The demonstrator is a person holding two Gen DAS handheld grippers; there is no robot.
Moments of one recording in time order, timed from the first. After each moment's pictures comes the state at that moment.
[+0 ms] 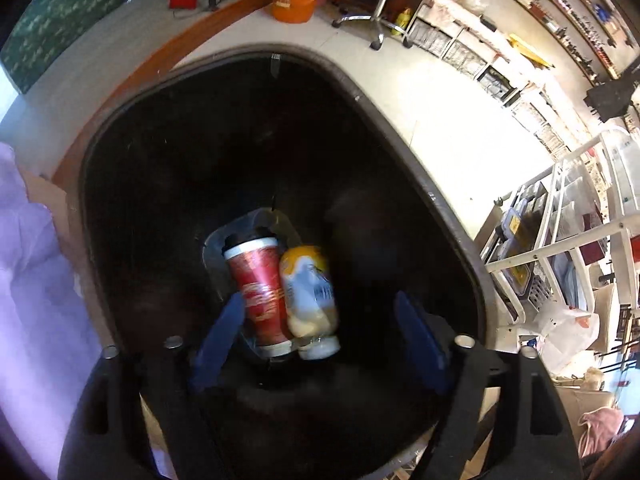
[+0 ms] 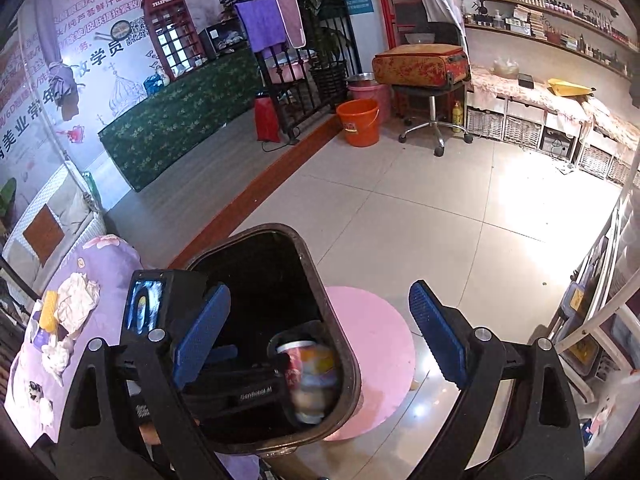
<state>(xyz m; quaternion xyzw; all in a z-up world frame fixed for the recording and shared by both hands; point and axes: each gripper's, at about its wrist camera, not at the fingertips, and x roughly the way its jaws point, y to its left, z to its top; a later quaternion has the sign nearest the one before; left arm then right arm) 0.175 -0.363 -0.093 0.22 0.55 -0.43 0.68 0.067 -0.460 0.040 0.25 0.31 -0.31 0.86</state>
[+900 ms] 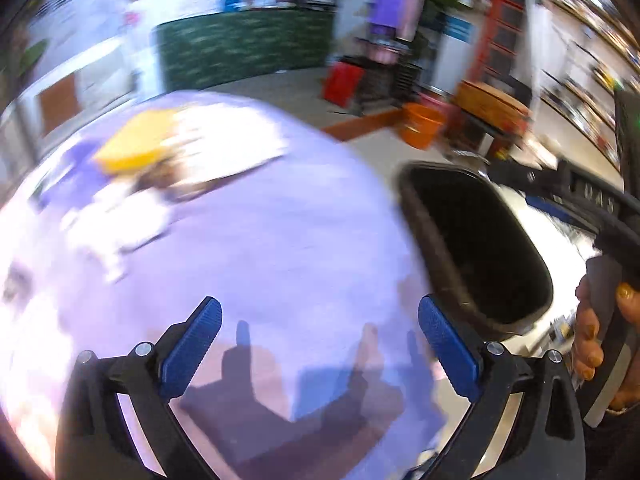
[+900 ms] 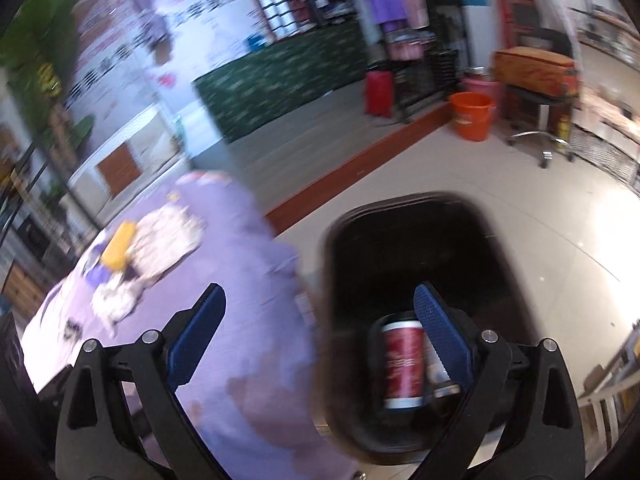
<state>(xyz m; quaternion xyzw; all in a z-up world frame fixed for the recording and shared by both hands) 0.171 -0.118 -0.016 0.07 0.42 -0.26 0.87 0.171 -0.333 0.018 0.21 0.35 -0.10 0.91</state>
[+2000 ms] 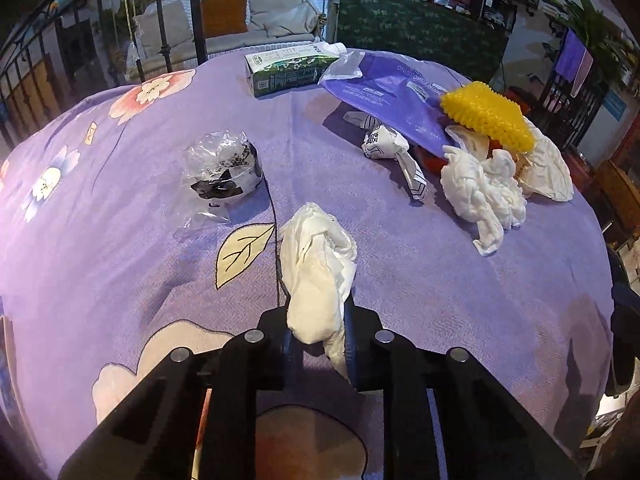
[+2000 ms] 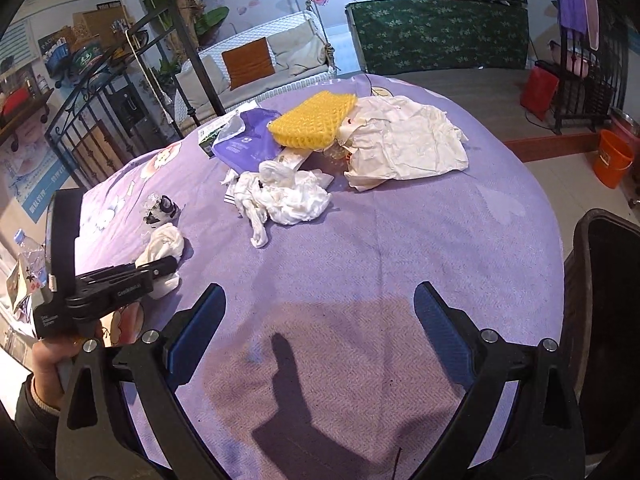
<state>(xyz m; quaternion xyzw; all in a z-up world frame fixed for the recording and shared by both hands) 0.223 0.094 -0.040 -0.02 0.46 -0.02 0.89 0.234 -0.139 0.000 0.10 0.41 0.12 0.90</state>
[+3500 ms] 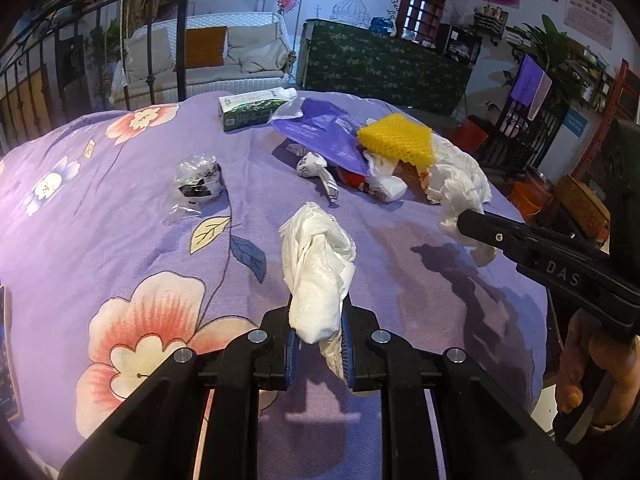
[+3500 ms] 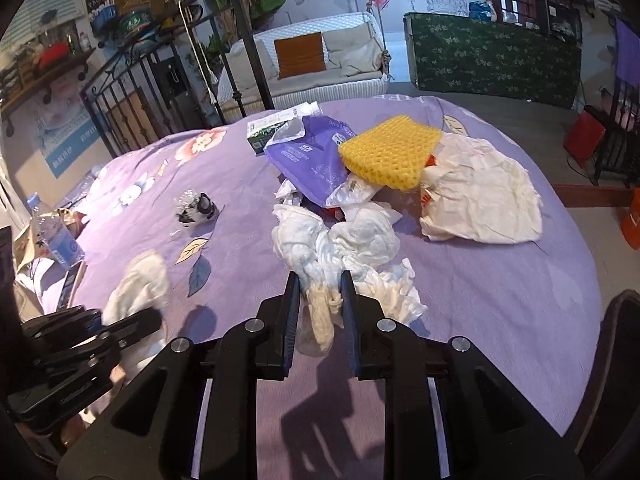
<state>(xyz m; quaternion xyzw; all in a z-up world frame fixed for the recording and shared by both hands) 0.159 0.067 -0.004 -0.04 0.40 -0.08 0.91 0.254 -0.095 0.020 0.05 0.39 0.18 0.90</state>
